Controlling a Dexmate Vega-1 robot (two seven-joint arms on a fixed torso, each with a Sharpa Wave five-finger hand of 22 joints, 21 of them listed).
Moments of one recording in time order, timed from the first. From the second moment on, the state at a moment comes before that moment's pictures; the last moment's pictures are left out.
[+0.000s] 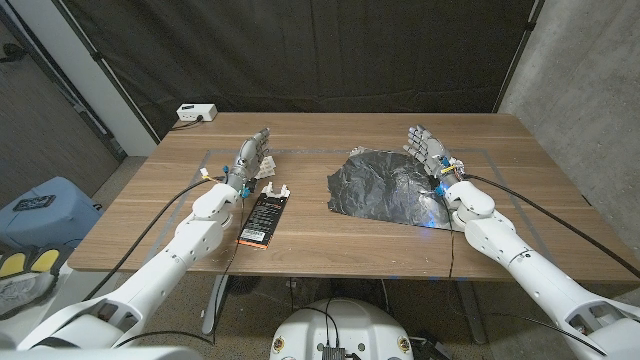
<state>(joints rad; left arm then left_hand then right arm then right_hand) 0.83 0.51 0.37 -1.27 -0.68 -0.29 -0.09 0.33 0.16 0.64 0.00 0.17 0.13 -0.04 0.19 0.17 0.02 -0.02 0.22 0.19 -0.03 0.02 0.19 0.17 -0.02 0.04 0.41 0.17 -0.87 -0.52 -0.37 -1.34 0.64 0.25 -0.01 0.31 0.17 0.33 0.04 0.21 0.25 -0.04 0.20 0.19 0.20 0.00 0.20 0.20 0.11 -0.04 0.20 0.21 0.33 -0.04 0.19 0.17</state>
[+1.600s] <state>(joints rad) 0.72 0.58 0.45 -1.33 -0.62 -0.21 -0.25 0.40 0.14 0.63 -0.11 0.19 0.17 -0.06 0.18 0.17 0.06 -0.04 0.21 0.19 0.01 0.01 0.18 0.17 0.00 0.06 0.38 0.18 -0.83 -0.55 -0.39 -1.36 0.59 0.21 -0.04 0.33 0.16 0.35 0.01 0.20 0.25 -0.03 0.20 0.19 0.19 0.01 0.20 0.20 0.09 -0.04 0.20 0.21 0.32 -0.04 0.19 0.17</state>
